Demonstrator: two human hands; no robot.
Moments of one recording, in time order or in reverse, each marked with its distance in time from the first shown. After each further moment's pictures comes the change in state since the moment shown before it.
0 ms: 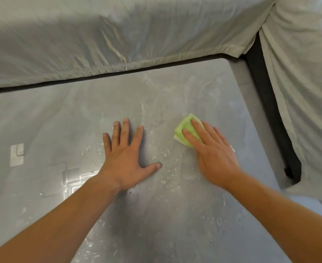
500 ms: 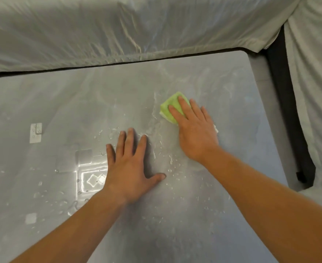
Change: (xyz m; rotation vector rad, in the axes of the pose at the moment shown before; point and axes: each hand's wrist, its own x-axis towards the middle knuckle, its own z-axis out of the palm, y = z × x) left_hand -0.056 0.007 0.020 0.003 0.023 -0.124; right_hand 0.056 -0.050 0.004 0.015 -0.018 -0.015
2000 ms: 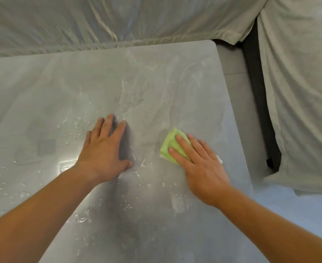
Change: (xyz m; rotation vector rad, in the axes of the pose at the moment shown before) left_hand 0.013 0.029 -0.017 -0.004 -0.149 -0.005; right_hand -0.147 0.067 0.010 -0.061 -0.042 -0.173
